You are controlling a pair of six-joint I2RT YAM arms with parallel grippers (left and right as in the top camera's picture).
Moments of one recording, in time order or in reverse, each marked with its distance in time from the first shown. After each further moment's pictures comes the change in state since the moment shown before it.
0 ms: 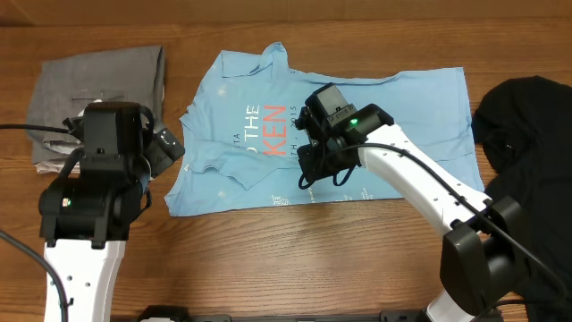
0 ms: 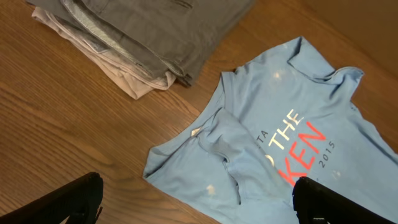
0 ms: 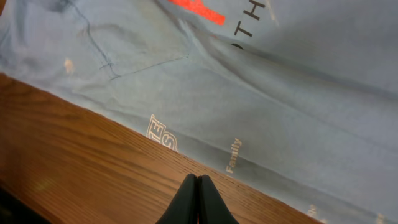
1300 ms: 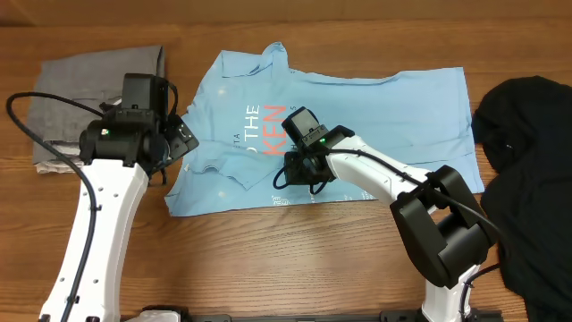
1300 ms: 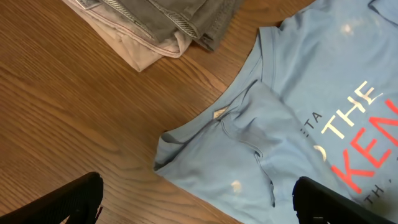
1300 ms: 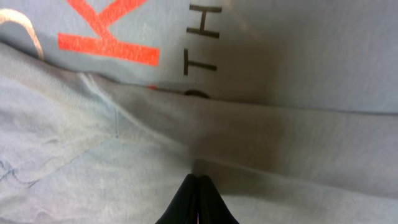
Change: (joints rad) left arm 0.000 0.279 0.000 0.000 0.000 0.000; right arm 0.072 0.191 -0.093 0.304 0.153 0.337
